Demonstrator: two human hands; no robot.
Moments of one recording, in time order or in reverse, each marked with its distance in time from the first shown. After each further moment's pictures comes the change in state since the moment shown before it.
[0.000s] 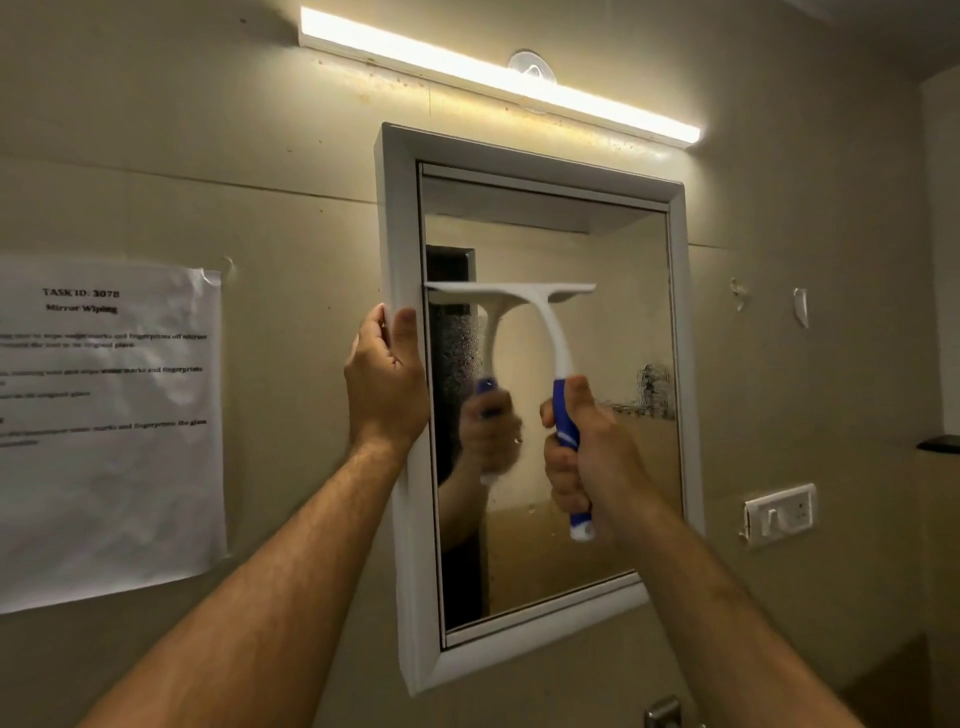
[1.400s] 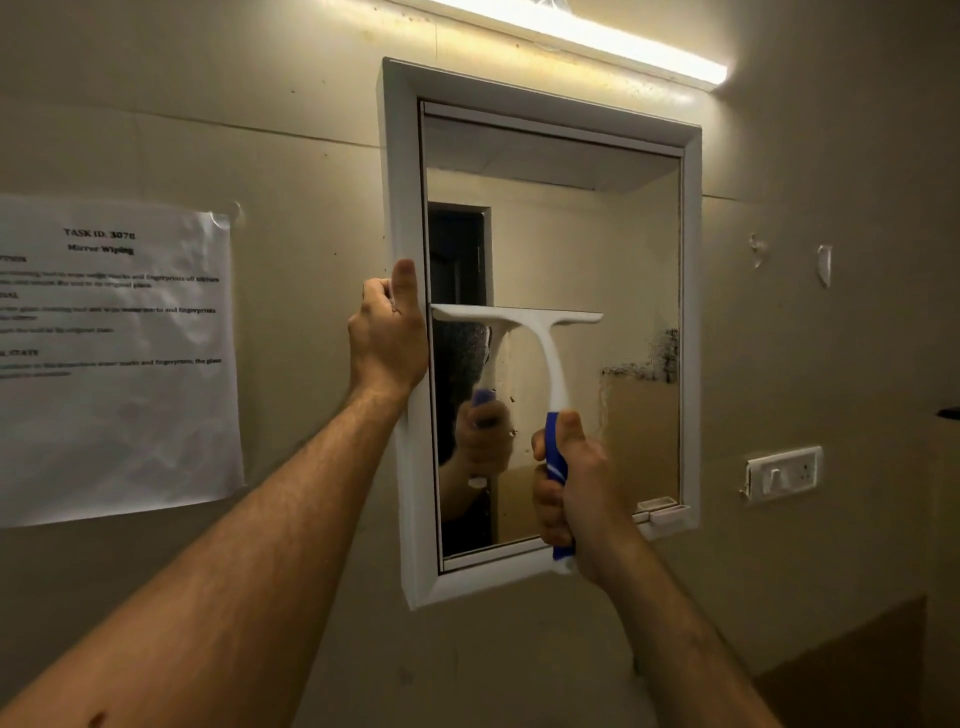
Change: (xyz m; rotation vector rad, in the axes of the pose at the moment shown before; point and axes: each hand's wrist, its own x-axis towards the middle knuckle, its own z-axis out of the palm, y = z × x) left_hand -0.013 0.016 -0.010 0.155 -0.073 -0.118; right_hand -0.046 0.055 -0.002 0.025 -0.014 0.094
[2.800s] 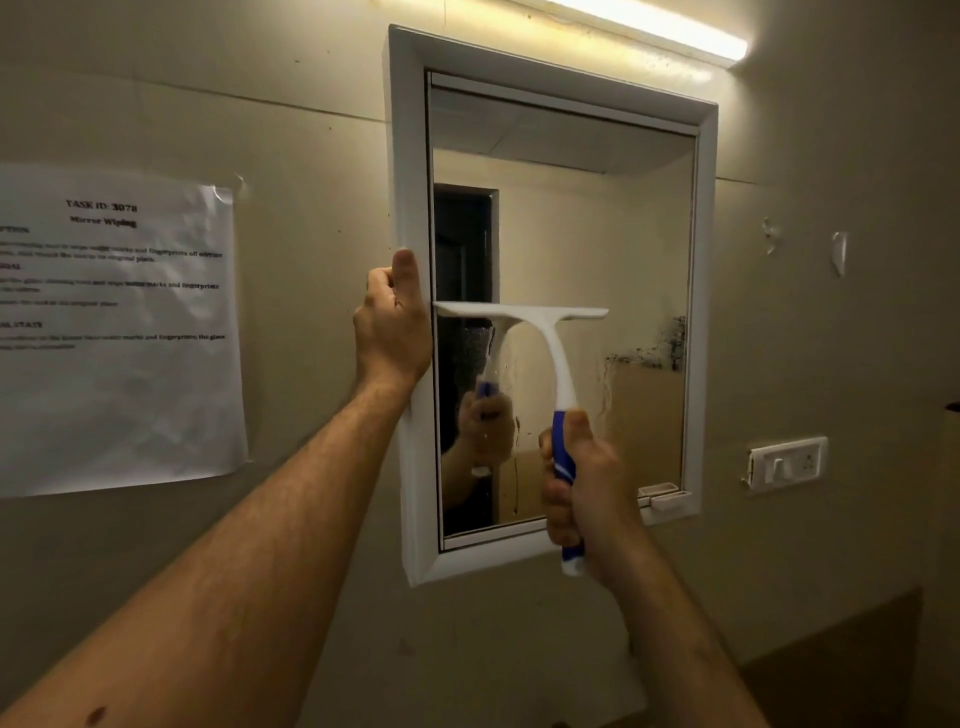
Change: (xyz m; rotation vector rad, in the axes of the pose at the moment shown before) left_hand -0.017 0.002 -0.002 -0.053 0.001 -0.003; right_hand -0.010 0.009 -0.008 -0.011 -0.009 0.017
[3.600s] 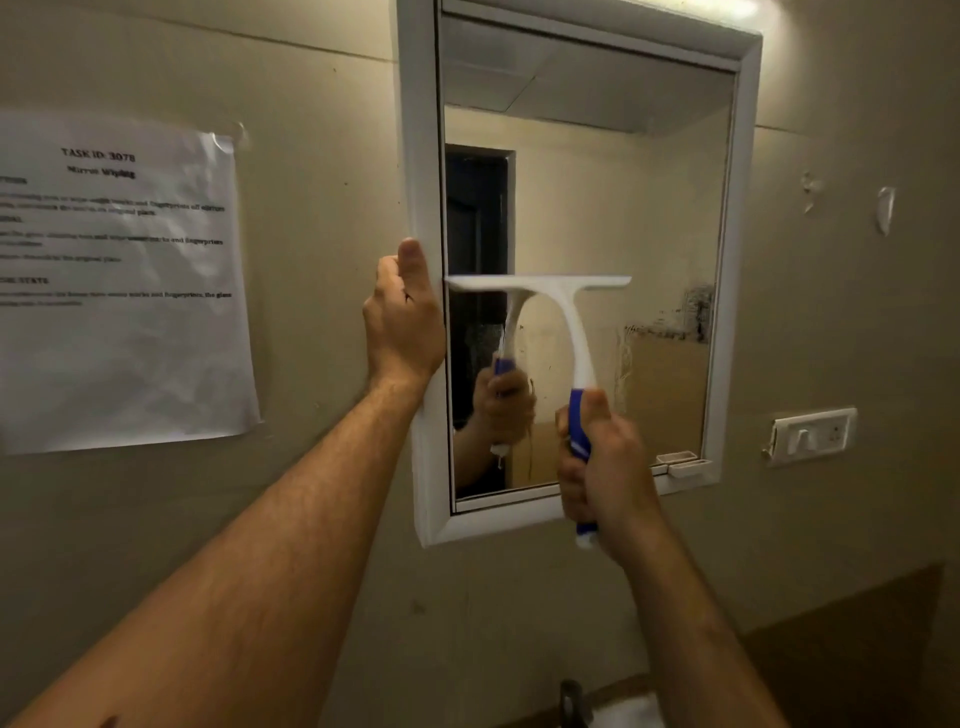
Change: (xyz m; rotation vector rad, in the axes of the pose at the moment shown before) left_hand -0.021 -0.023 0.006 0.005 0.068 -0.005; right_hand 0.000 0.015 -0.002 -0.031 0.023 -0.034
